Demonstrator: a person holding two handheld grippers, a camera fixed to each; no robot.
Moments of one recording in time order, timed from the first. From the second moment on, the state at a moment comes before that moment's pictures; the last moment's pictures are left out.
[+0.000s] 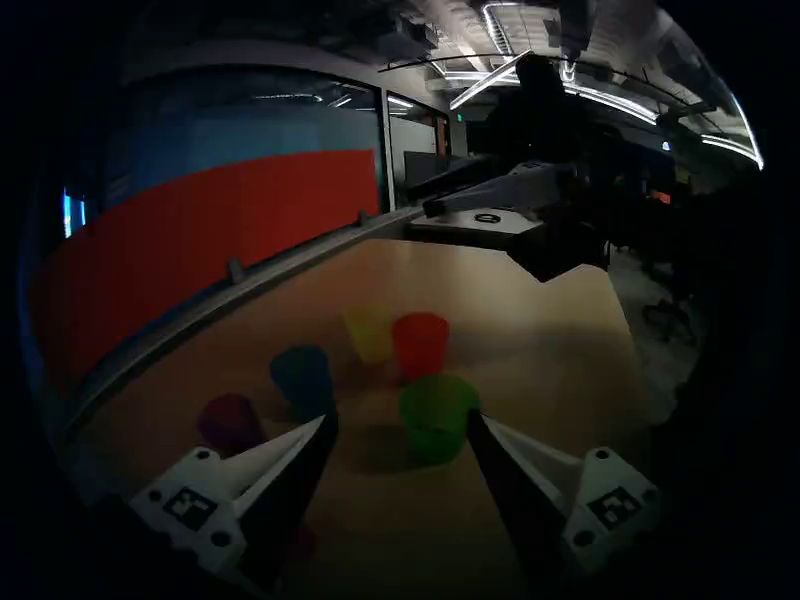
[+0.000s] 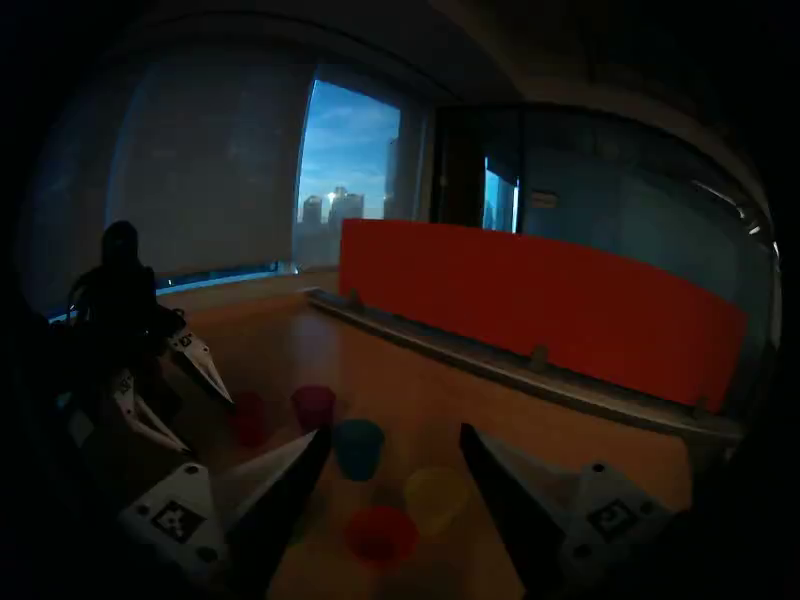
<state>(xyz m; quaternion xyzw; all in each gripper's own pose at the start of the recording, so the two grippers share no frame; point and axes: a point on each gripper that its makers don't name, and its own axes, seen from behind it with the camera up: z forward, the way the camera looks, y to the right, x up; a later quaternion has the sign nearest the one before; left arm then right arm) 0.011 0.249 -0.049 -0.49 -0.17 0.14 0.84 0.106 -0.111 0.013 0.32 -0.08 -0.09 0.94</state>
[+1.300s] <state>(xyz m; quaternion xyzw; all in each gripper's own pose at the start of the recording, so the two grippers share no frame) -0.061 0.299 -0.050 -0.51 -0.27 0.15 0.80 0.095 -0.107 0.035 0.31 -0.09 -0.09 0.94</state>
